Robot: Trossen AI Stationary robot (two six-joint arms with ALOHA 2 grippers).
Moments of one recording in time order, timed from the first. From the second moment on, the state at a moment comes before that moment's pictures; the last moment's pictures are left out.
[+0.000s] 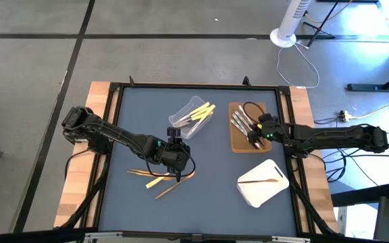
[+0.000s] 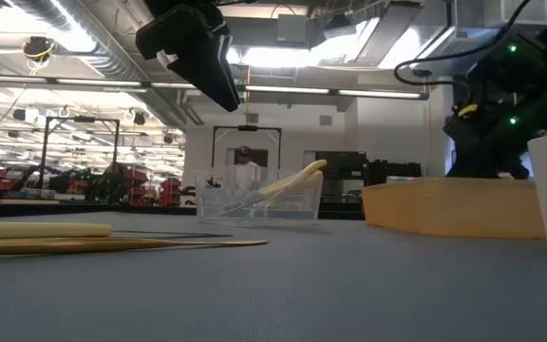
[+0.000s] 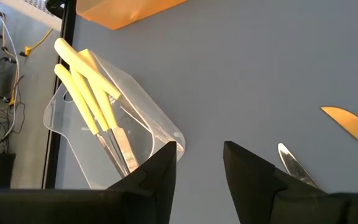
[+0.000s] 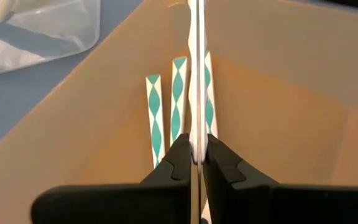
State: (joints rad) left arm -0.28 1.67 1.28 -0.72 -0.61 -0.08; right arm -0.18 0.76 0.21 -0.22 0.45 0.65
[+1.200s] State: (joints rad) left arm -0.28 1.67 1.28 -0.72 -0.61 -0.08; right arm -0.18 0.92 0.15 -0.17 0.47 0.65
